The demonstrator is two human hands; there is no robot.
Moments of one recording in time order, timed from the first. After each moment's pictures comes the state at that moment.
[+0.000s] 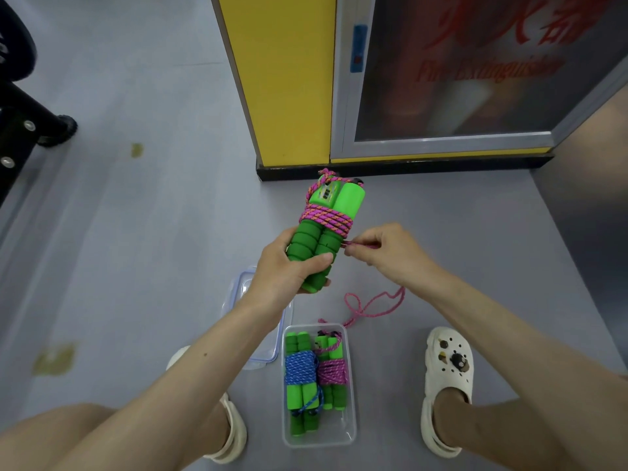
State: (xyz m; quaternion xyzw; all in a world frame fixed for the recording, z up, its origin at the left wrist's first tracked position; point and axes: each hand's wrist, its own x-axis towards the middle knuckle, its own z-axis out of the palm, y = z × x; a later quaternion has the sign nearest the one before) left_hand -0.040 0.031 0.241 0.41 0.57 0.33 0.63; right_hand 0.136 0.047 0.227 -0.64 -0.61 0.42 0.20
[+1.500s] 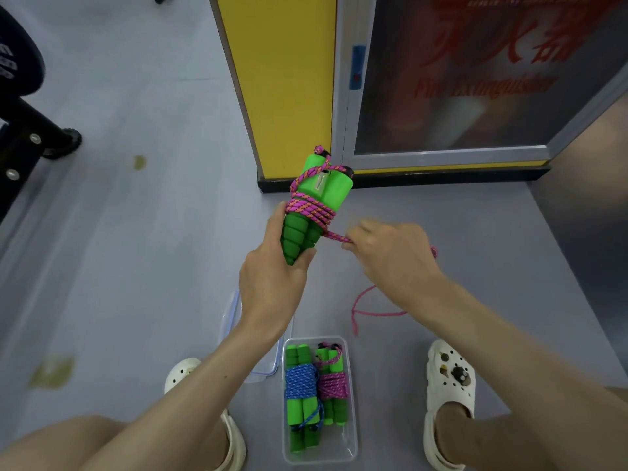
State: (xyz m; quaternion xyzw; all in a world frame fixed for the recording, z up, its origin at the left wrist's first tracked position) left_hand -0.038 0.032 0.247 0.62 0.66 0.33 0.26; right_hand 0.126 0.046 0.259 -0.55 -0.82 -0.10 0.10
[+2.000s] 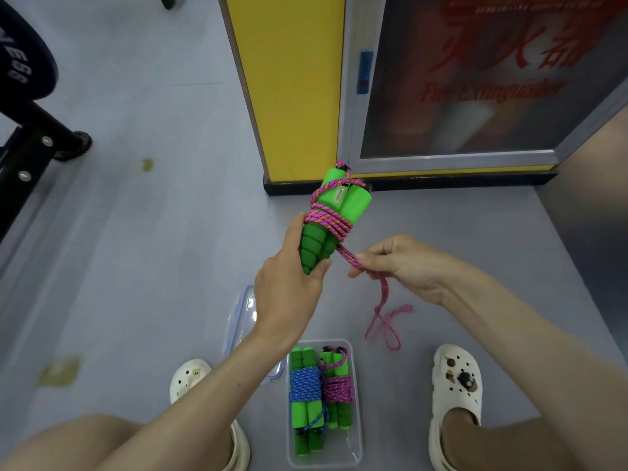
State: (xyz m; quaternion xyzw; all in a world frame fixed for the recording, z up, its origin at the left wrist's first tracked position) left_hand -0.034 0.029 0.241 0.65 0.65 0.30 0.25; right_hand 0.138 0.052 0.263 -0.59 -0.48 0.62 0.19
